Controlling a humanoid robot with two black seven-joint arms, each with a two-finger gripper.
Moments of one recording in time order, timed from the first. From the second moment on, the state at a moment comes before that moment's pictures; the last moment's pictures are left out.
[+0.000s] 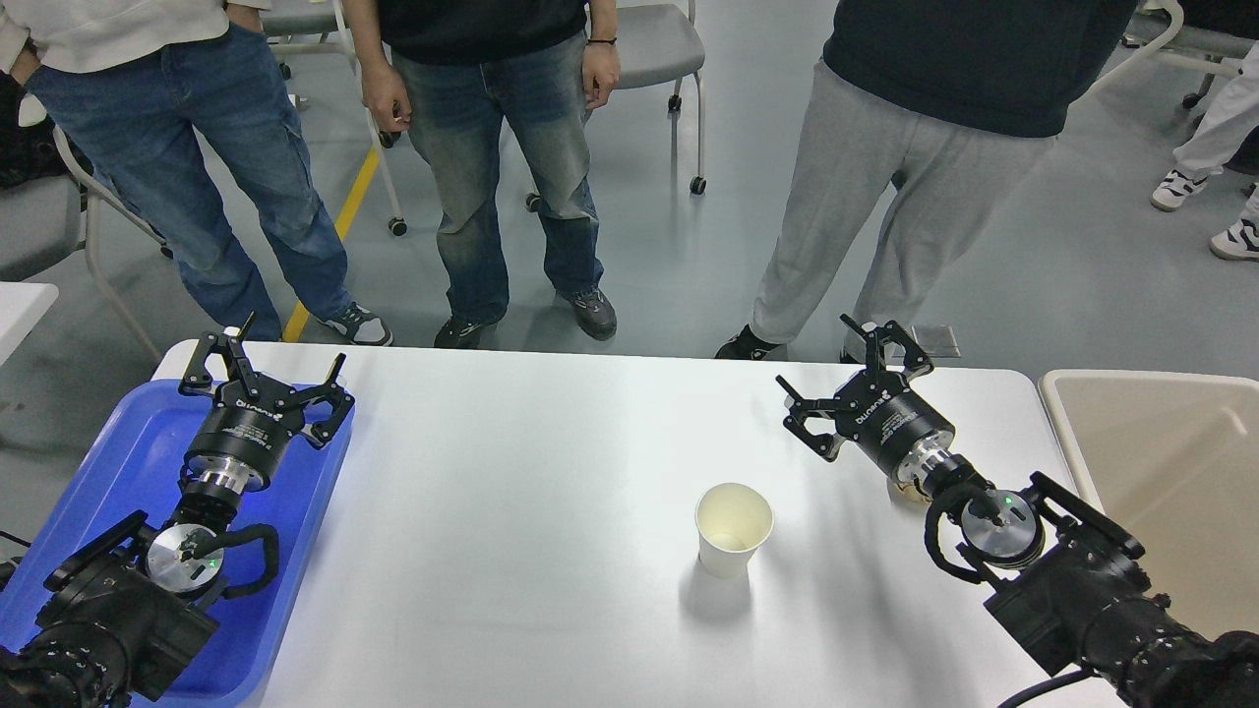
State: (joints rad) left arm -0.58 0.27 -0.94 -0.27 -0.13 -0.79 -0.33; right arm 0.66 -0.10 0.84 0.45 0.12 0.54 0.03
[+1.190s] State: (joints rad) left arm -0.58 0.28 -0.94 -0.27 -0.13 -0.79 -0.33; right arm 0.67 -0.44 0.71 0.90 -0.19 0.49 0.00
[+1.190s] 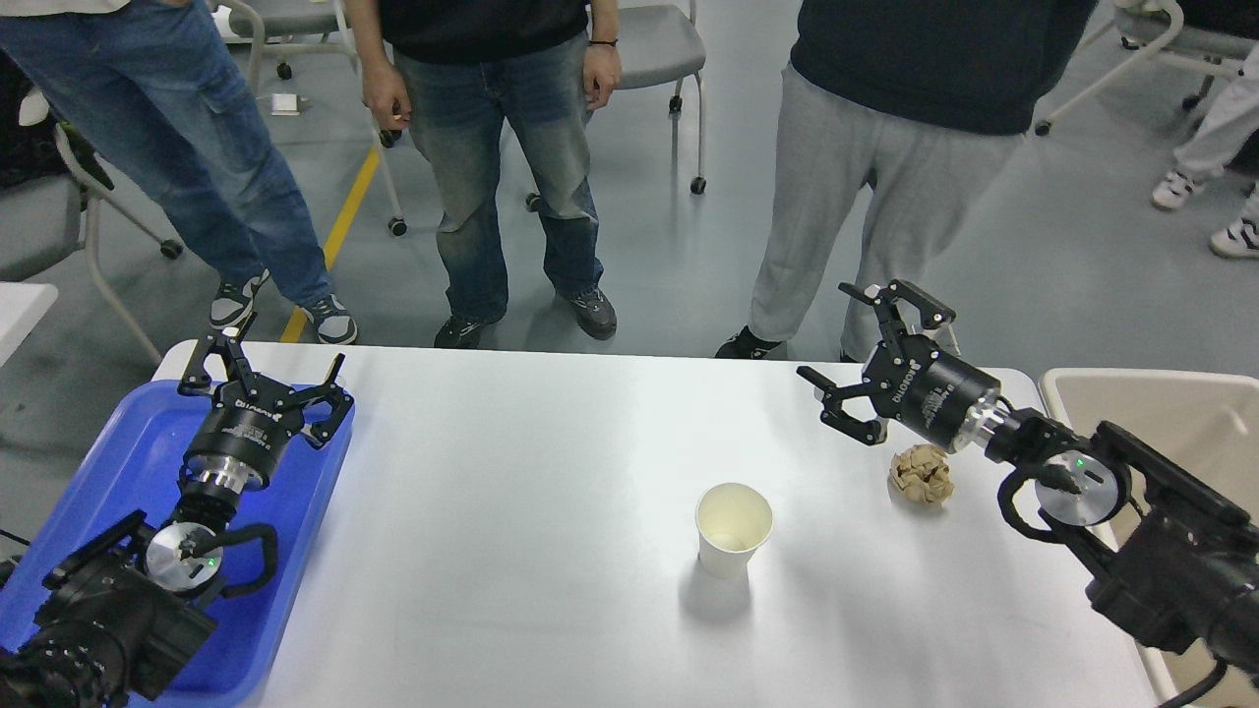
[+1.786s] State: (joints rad) left arm -0.58 0.28 -0.93 -0.27 -0.13 -0.79 -0.33; right arm 1.00 -0.79 0.25 1.32 -0.37 0.47 -0.09
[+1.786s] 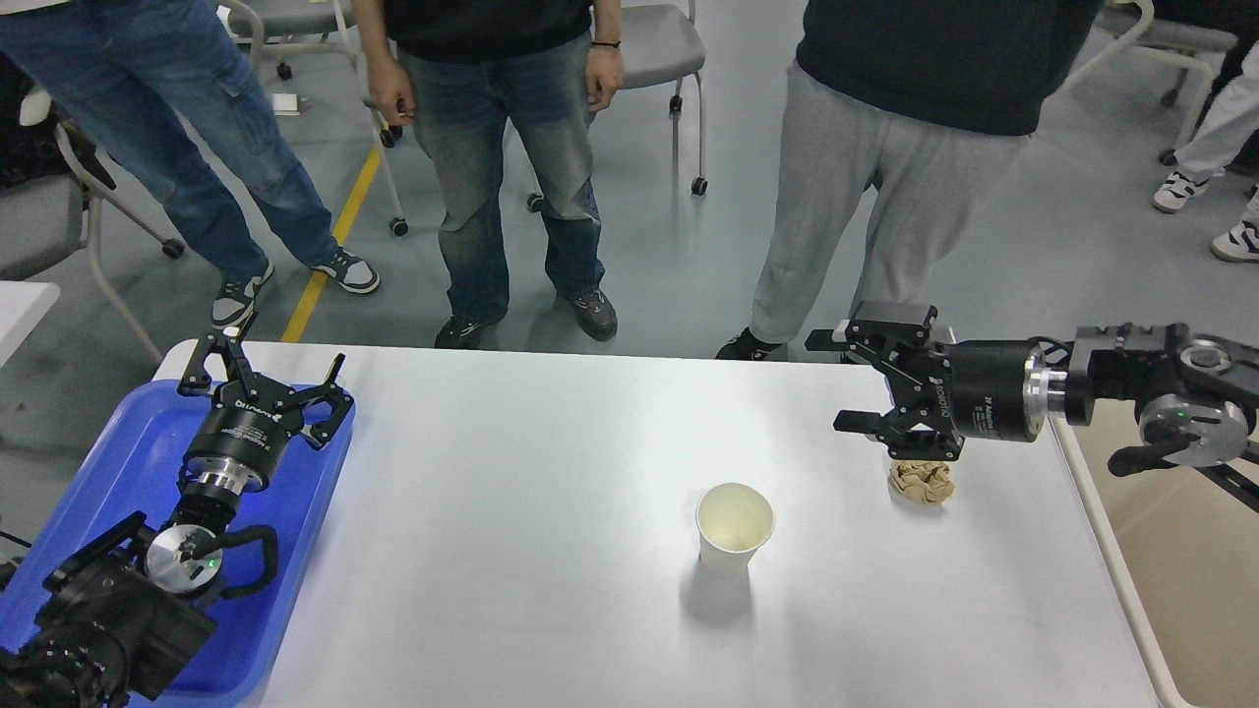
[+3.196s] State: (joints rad) left arm -0.58 0.28 -0.93 -0.27 -0.13 -0.79 -0.33; right arm 1.39 -0.38 -0.41 1.18 -0.35 0.34 -0.37
